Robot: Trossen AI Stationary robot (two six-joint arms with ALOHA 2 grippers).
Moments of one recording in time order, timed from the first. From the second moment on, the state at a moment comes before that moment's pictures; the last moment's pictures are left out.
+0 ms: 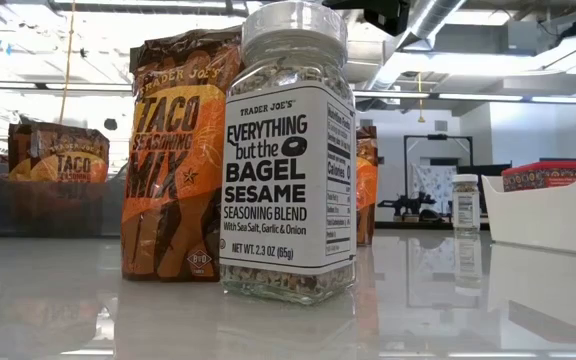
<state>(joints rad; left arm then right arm) -1.08 1.47 1.02 -0.89 0.10 -1.51 0.23 1.46 1.27 -0.36 0.01 0.60</state>
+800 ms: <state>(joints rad) -1.07 1.47 1.02 -0.93 0.26 -1.55 0.24 1.46 1.27 -0.36 0.01 0.60</state>
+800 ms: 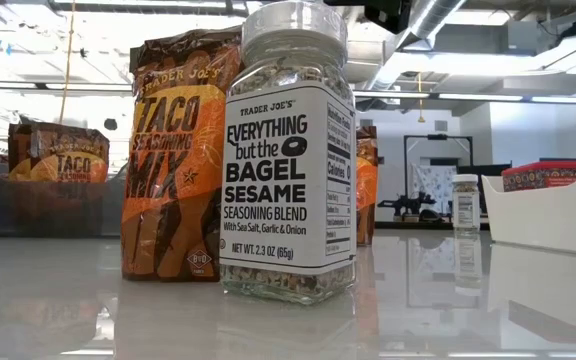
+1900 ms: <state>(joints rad) -0.90 1.47 1.02 -0.92 0.31 -1.61 0.27 1.46 1.27 -0.36 0.06 0.59</state>
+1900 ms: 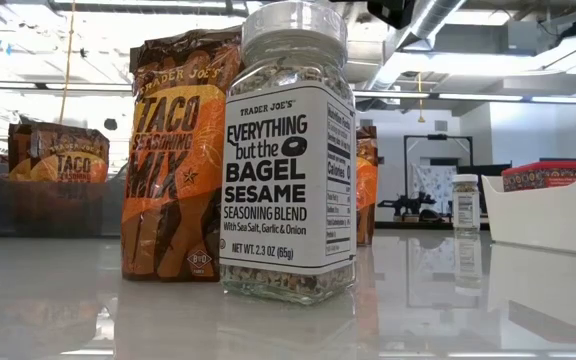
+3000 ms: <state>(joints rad) -0.87 1.21 1.09 -0.93 0.04 -1.77 0.14 1.44 1.27 -0.41 0.05 0.26</state>
